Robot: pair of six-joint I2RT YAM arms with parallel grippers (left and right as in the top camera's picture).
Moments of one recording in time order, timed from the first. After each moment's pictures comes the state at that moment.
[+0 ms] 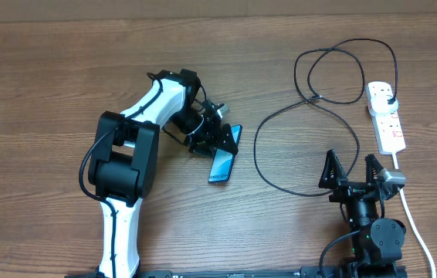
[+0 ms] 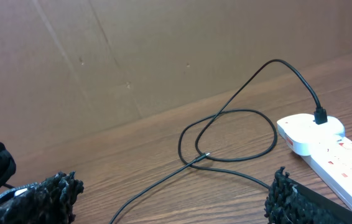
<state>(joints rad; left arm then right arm) -0.31 2.27 1.63 -1.19 0.83 0.09 0.06 0.02 0.02 -0.03 0.05 0.33</state>
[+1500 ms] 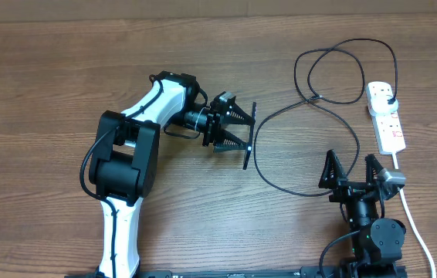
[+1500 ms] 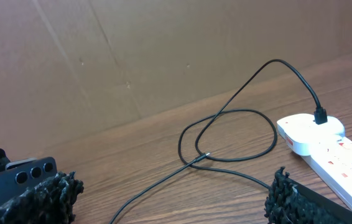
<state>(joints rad) -0.31 2.28 1.62 -1.26 1.52 -0.12 0.06 0.02 0.02 -0.02 0.05 0.33</state>
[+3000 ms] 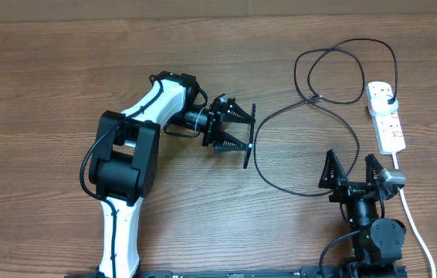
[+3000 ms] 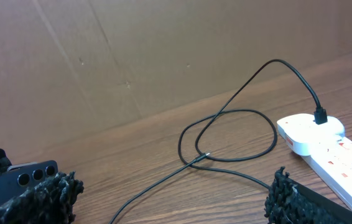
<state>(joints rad) -0.31 2.28 1.62 -1.26 1.52 -0.19 0.06 0.02 0.02 -0.02 0.05 0.33</state>
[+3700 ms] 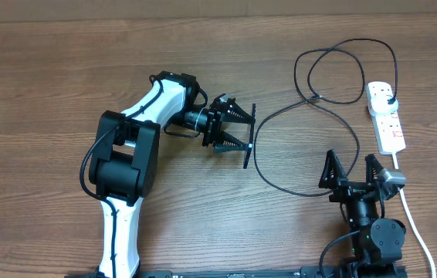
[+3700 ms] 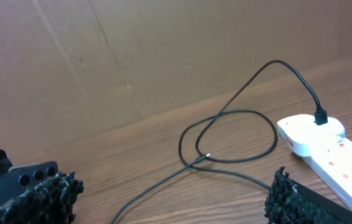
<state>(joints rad) -0.31 2.28 1.62 -1.26 1.52 -0.19 0.06 0.02 0.02 -0.02 0.05 0.34</state>
